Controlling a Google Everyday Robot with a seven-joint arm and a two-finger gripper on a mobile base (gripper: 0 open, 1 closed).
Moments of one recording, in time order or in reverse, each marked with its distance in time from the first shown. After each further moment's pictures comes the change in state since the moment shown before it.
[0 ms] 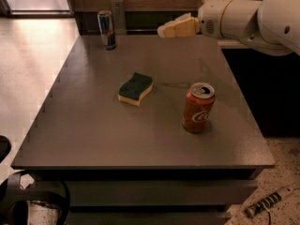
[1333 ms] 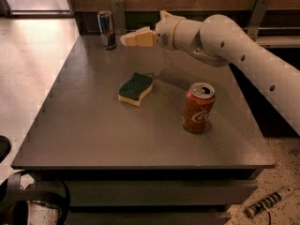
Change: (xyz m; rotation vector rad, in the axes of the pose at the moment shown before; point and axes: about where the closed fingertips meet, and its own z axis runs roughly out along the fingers) arm 0.027 0.051 0.116 -0.095 -0.076 0.129
